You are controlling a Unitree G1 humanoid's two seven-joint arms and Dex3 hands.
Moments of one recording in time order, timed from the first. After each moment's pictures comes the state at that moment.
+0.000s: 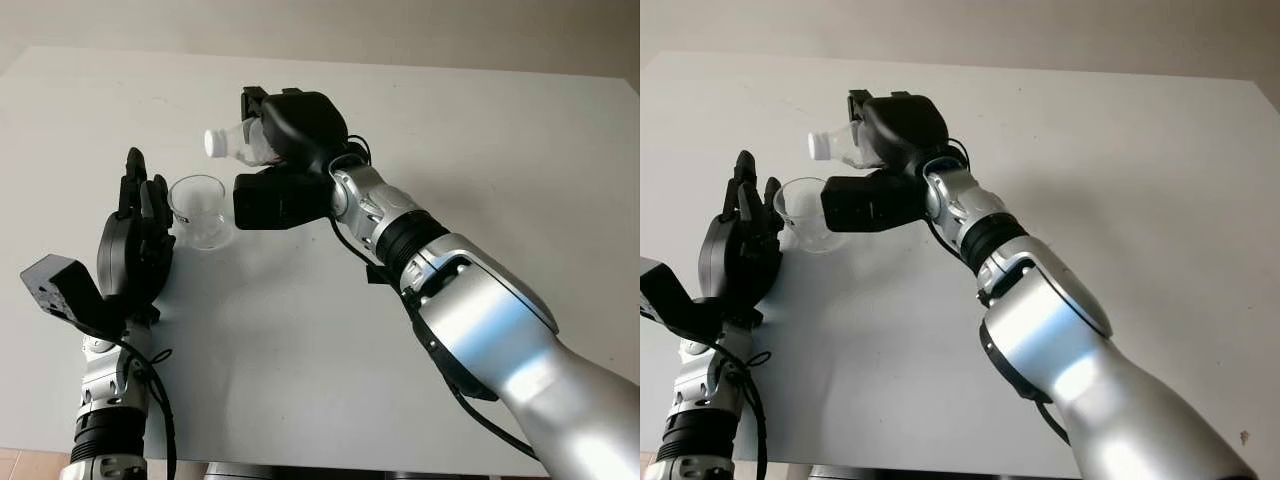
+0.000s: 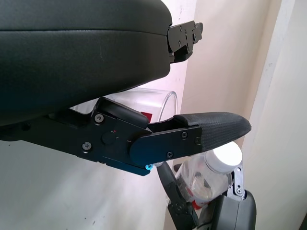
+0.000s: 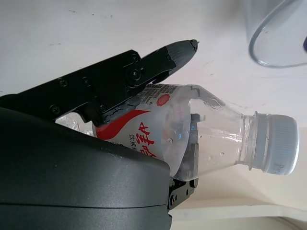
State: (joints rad) left arm -0.33 0.20 0.31 0.39 -0.35 -0.21 -0.29; right arm -1.35 0.01 0.55 1.34 -0.75 -0.13 -0.33
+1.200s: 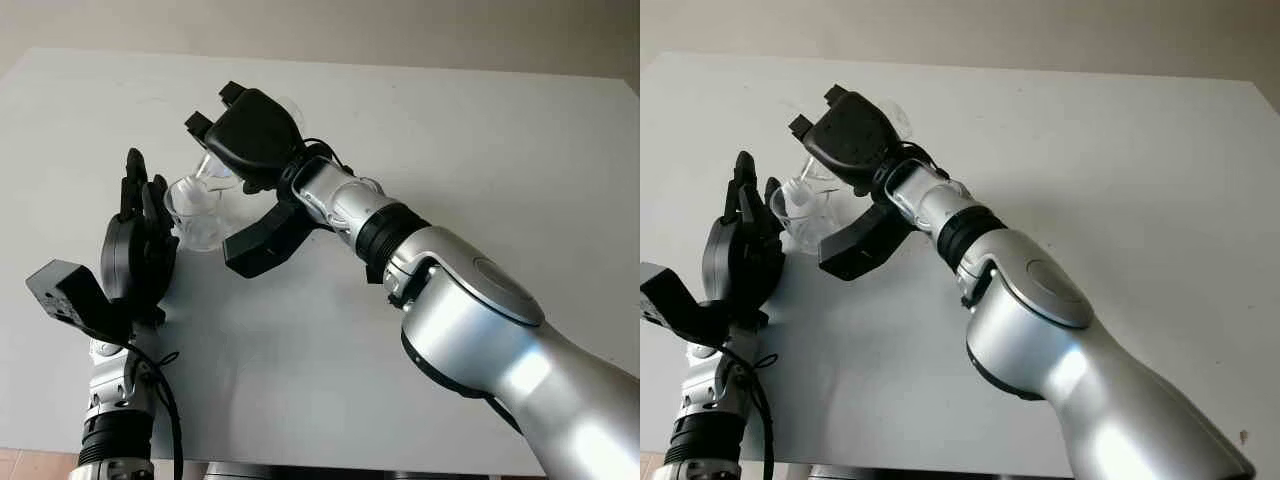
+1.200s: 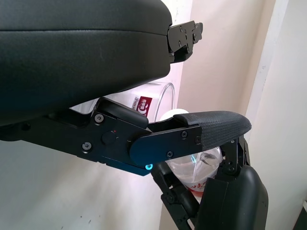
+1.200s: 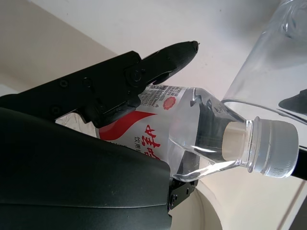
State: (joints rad) left arm -0.33 0.17 0.30 0.38 -0.34 -0.24 -0.27; right arm -1.42 0.03 0.89 1.36 -1.06 -0.10 -0.50
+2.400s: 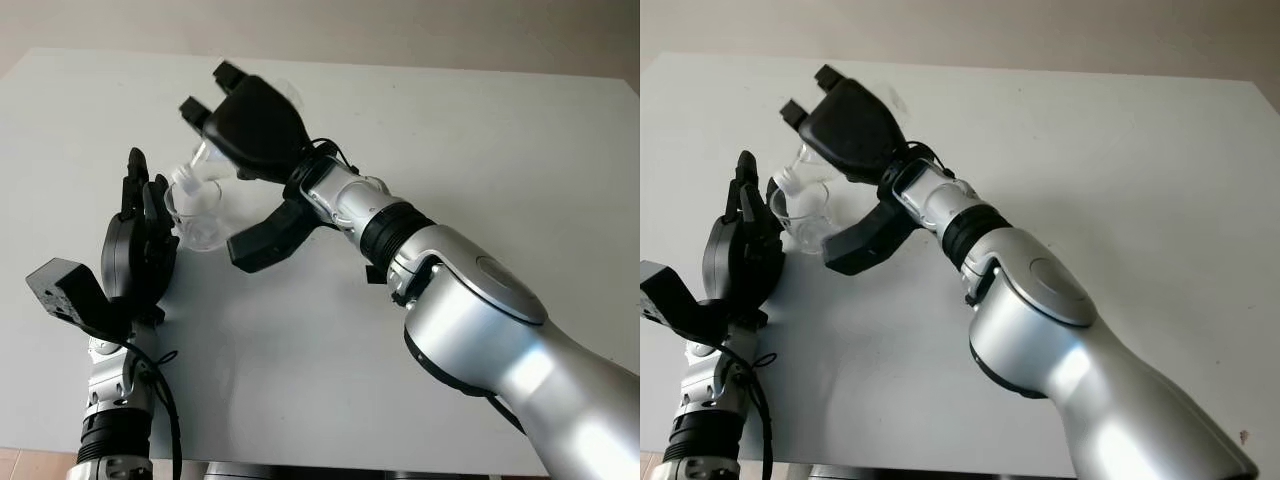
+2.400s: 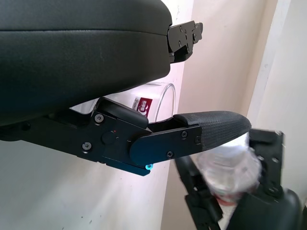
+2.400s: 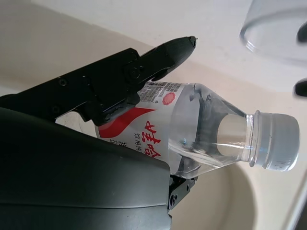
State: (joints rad) left arm -0.34 0.18 0.31 0.41 -0.34 -0.24 -0.29; right arm -1.42 0.02 0.76 1.37 -0.93 -0.12 -0.66
